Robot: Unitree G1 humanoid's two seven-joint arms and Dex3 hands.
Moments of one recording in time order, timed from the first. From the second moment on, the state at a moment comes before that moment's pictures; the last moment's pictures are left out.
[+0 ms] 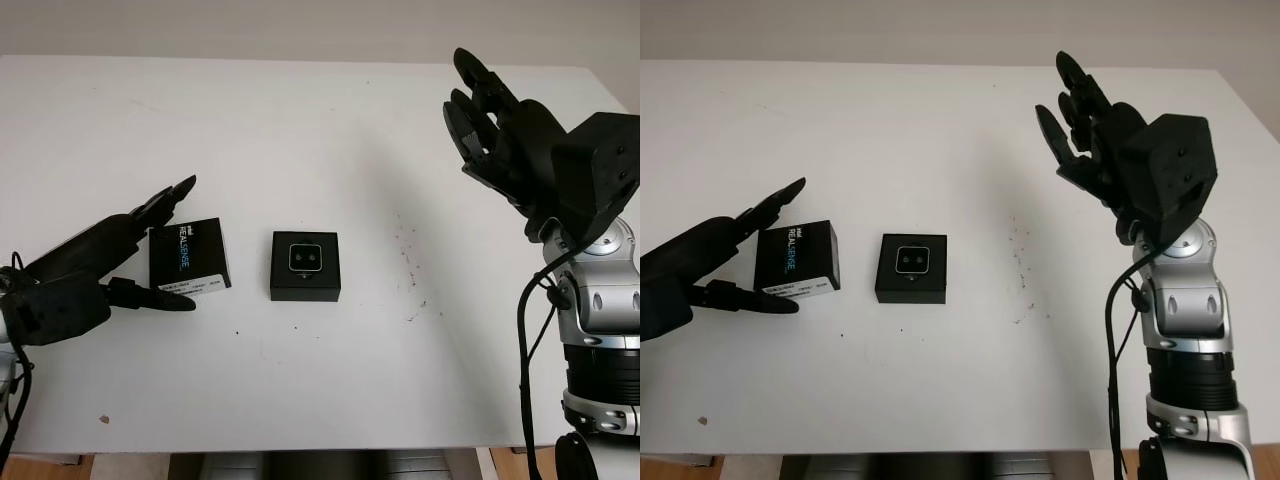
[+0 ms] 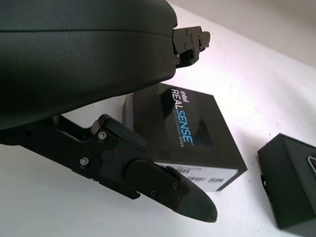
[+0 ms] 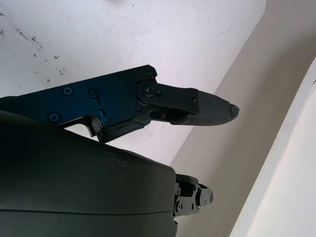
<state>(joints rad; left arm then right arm) -0.27 0.77 0.06 0.37 0.20 -0.45 -0.45 -0.54 -0.41 -0.13 -0.05 0.02 0.37 0.27</state>
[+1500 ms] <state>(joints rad) -0.40 0.73 -0.05 0.60 0.39 -0.66 -0.10 -0.52 -0.41 -0.13 -0.09 0.02 0.43 0.26</state>
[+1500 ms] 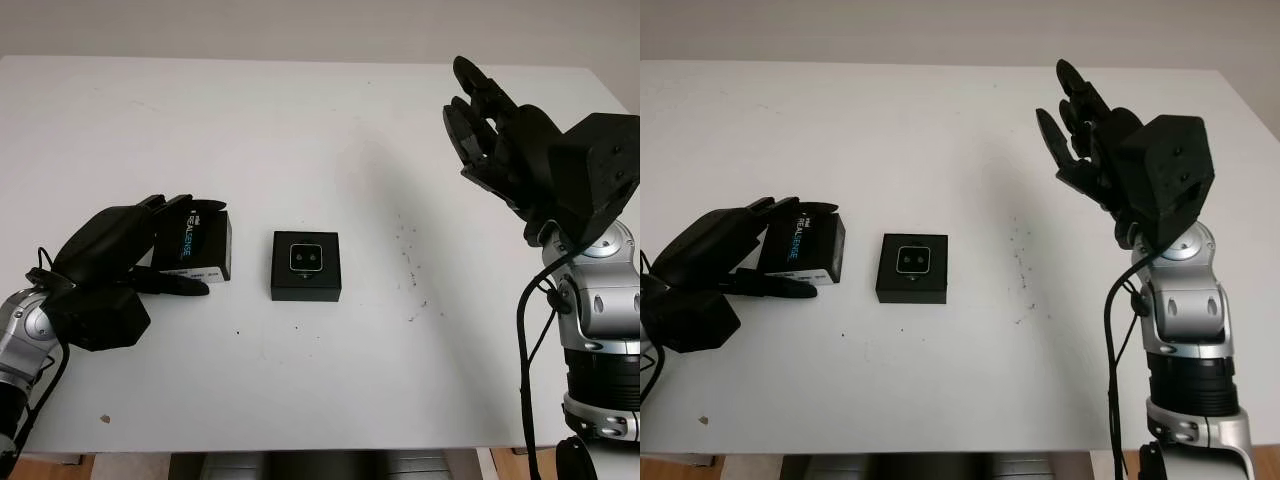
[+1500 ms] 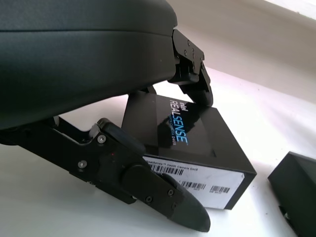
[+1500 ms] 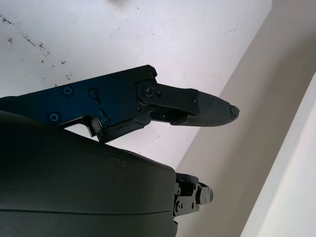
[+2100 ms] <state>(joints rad) -0.42 0.70 0.00 0.43 0.14 -0.46 -0.32 -0.52 -0.40 -0.12 -0.09 0.03 0.45 0.25</state>
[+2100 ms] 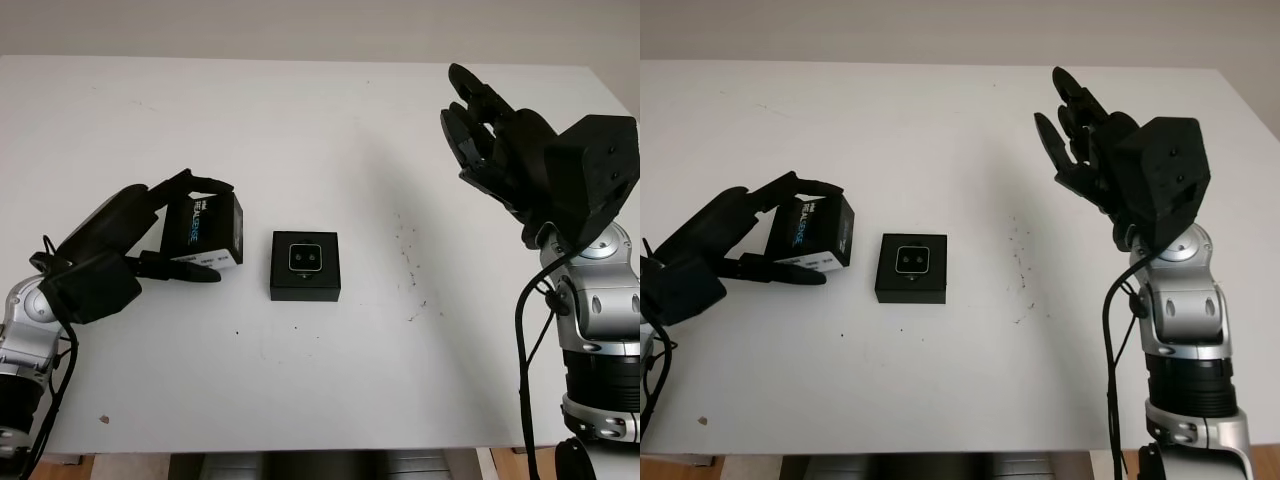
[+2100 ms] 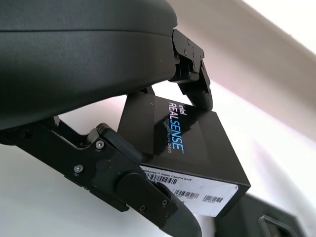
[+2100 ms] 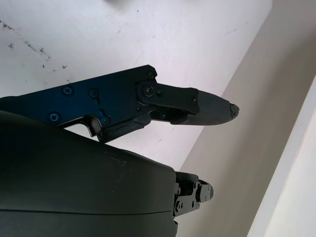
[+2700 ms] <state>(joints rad) -0.43 0.70 0.04 -0.07 0.16 -0.10 -0.41 -0.49 -0.35 -0.08 -0.07 0.01 0.37 0.22</state>
